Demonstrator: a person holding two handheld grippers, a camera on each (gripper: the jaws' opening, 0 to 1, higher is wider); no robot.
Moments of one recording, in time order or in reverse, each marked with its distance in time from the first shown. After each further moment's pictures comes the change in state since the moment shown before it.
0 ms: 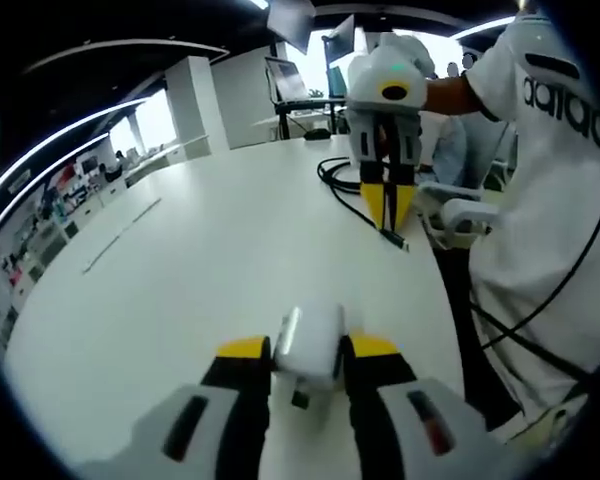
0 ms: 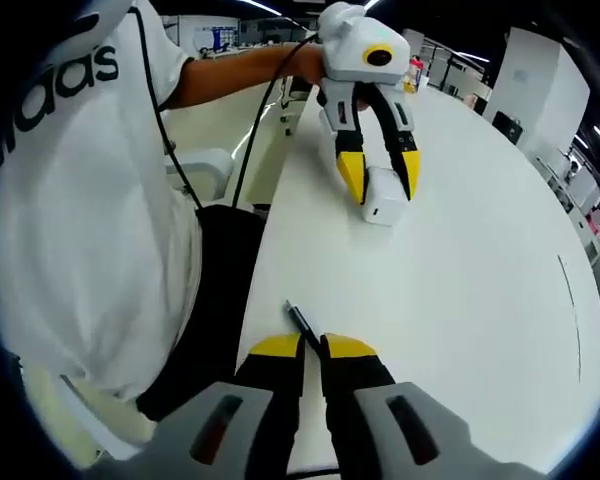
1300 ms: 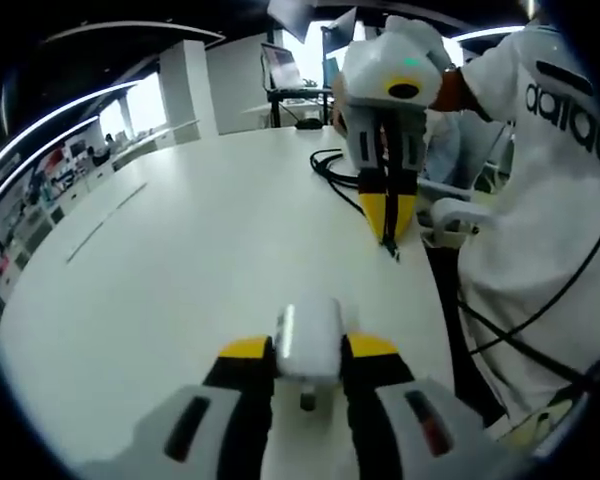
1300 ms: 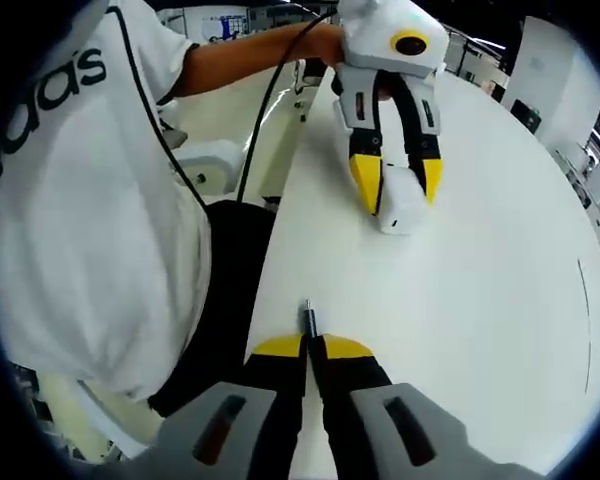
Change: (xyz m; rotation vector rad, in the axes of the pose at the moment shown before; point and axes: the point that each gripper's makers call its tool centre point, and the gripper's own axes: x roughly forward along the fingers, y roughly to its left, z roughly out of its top) left arm 0.011 -0.013 0.000 -0.037 0.063 -0.085; right arm 0.014 0.005 0.011 -0.006 0.068 0.083
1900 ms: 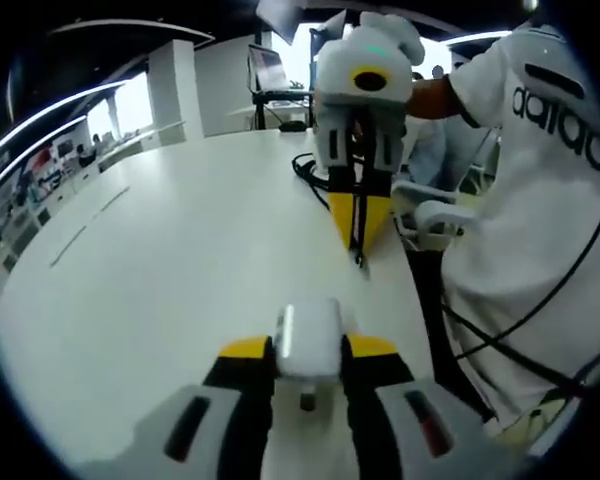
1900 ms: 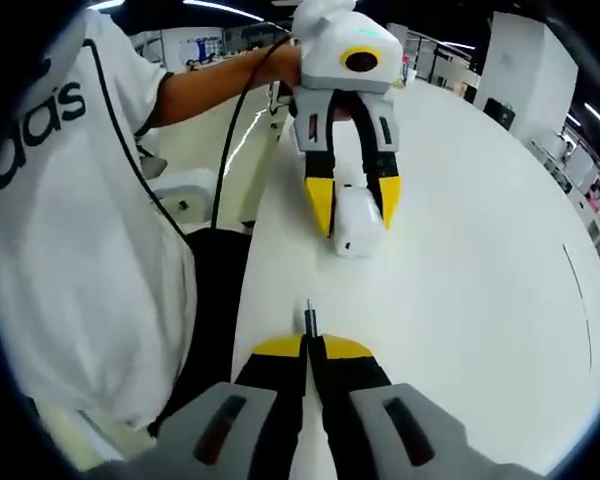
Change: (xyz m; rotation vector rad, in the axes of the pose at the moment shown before) left arm -0.002 -0.003 -0.003 0.002 -0.014 -0.075; right arm -0.003 -0.017 0.013 0.099 -0.098 -0.072
